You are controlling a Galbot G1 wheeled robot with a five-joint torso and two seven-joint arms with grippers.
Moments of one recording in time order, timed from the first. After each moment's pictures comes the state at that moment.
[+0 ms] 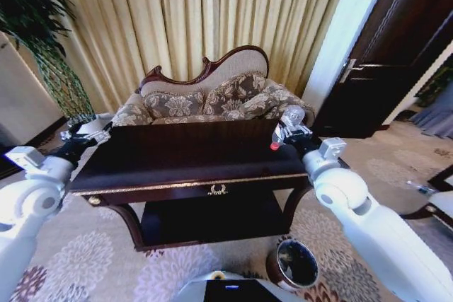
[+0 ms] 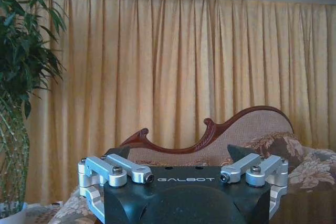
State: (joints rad) left arm 1.43 -0.70 -1.02 -2.07 -0.97 0.23 -0.07; right arm -1.10 0.78 0.44 2.28 0.76 -0.41 0.42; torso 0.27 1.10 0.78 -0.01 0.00
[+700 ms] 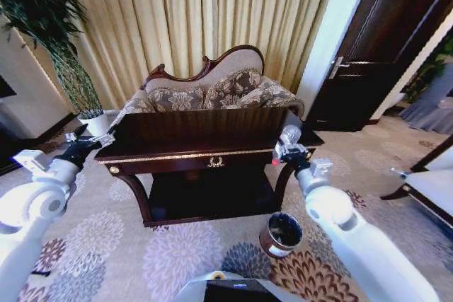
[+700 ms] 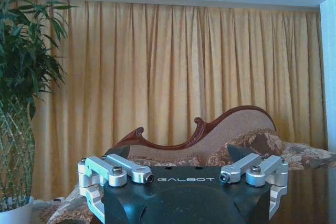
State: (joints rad) left arm 1.40 -0.73 -0.97 -2.08 -0.92 0.23 -0.07; right arm -1.22 0.93 0.39 2.12 0.56 -0.35 0.40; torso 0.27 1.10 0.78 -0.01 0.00
